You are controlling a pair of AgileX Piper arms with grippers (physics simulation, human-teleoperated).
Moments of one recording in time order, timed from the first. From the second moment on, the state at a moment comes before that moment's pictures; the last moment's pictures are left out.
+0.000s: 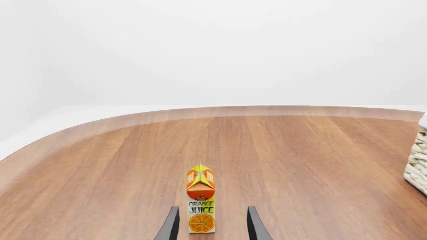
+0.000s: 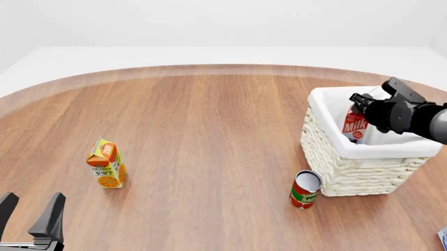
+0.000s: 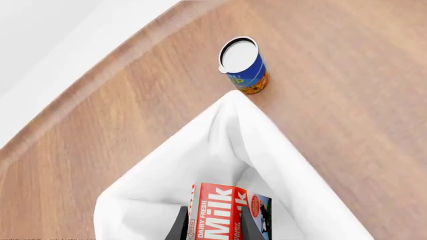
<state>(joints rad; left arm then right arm) 0.00 0.01 0.00 0.00 0.00 -0.17 1.79 -1.16 0.08 0.54</state>
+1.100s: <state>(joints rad) 0.00 0.01 0.00 0.00 0.00 -0.13 1.72 -1.16 0.07 0.58</state>
